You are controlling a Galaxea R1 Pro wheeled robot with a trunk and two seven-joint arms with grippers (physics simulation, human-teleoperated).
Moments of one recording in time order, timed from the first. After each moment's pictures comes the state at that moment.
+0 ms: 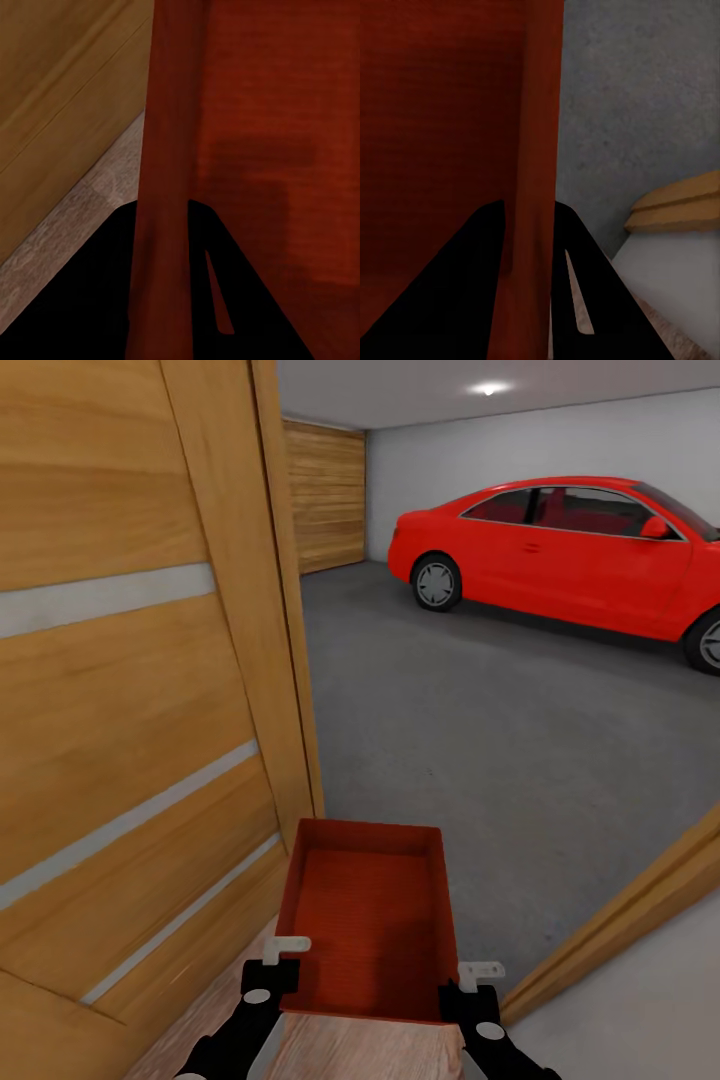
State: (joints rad) left arm -0.48 -0.17 0.00 -0.46 -0.11 0.03 0.26; right arm -0.43 0.01 0.46 -0.47 -0.37 -0.05 -0.30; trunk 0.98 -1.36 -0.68
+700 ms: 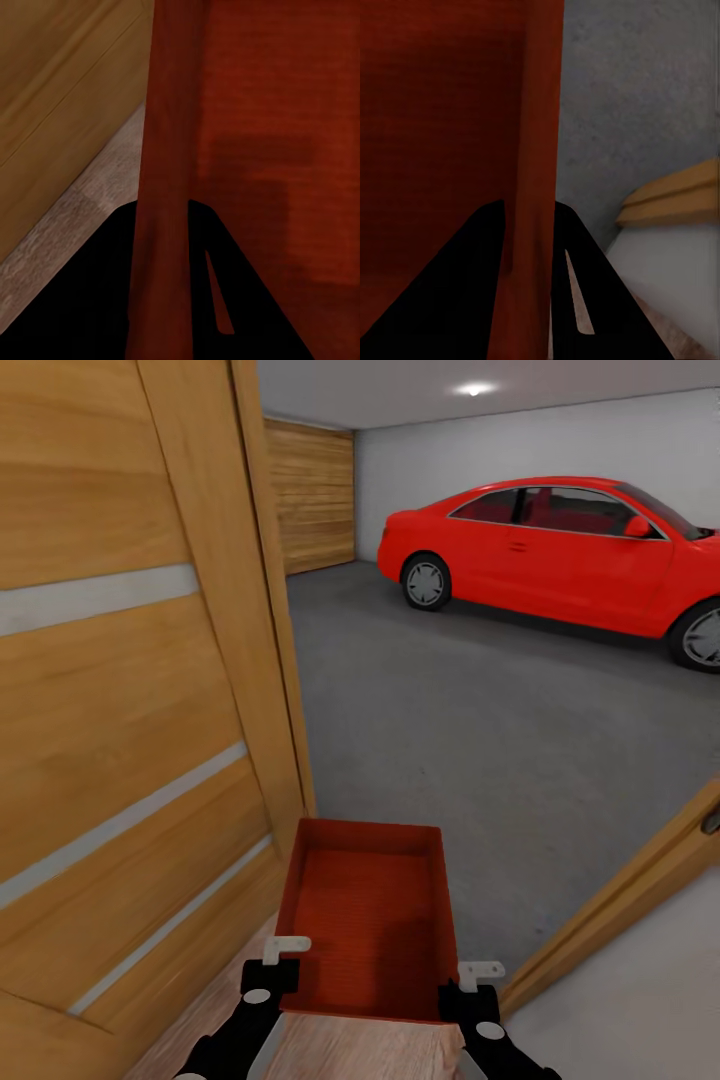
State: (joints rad) left arm -0.48 -0.17 0.00 -0.46 -0.11 0.03 0.26; right arm -0.43 0.01 0.46 -0.47 -0.37 -0.05 -0.30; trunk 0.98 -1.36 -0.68
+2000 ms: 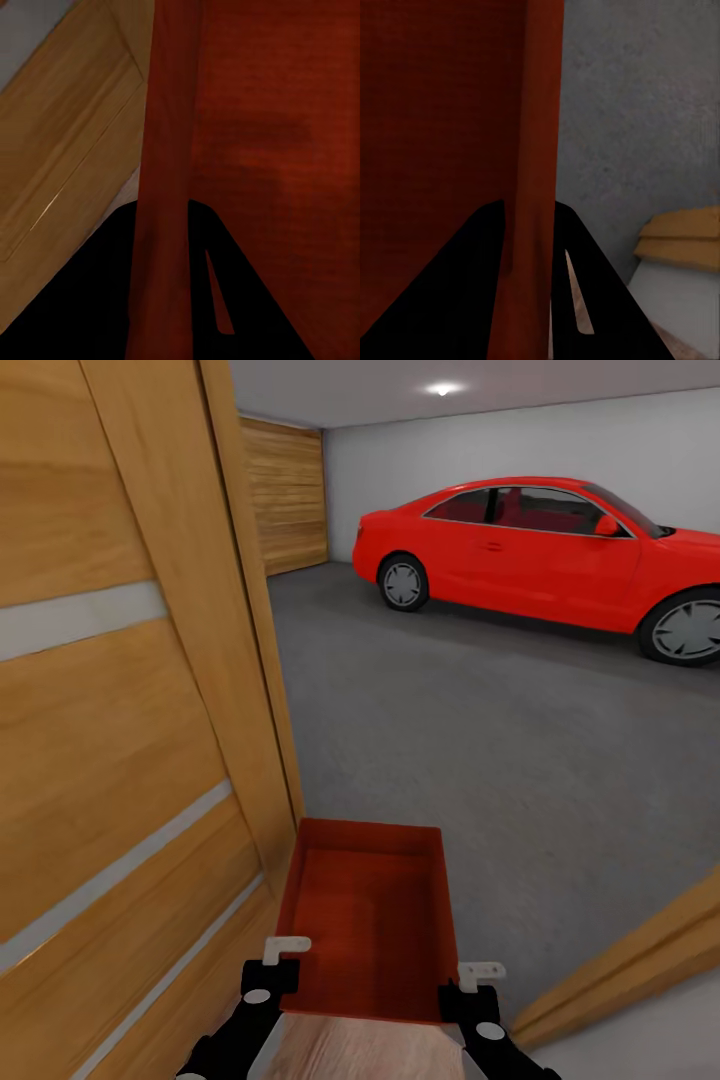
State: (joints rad) left arm -0.48 -0.17 0.00 -0.46 -0.11 0.03 0.26; right arm -0.43 0.01 0.46 -0.47 -0.37 -0.05 -0.30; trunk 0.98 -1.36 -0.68
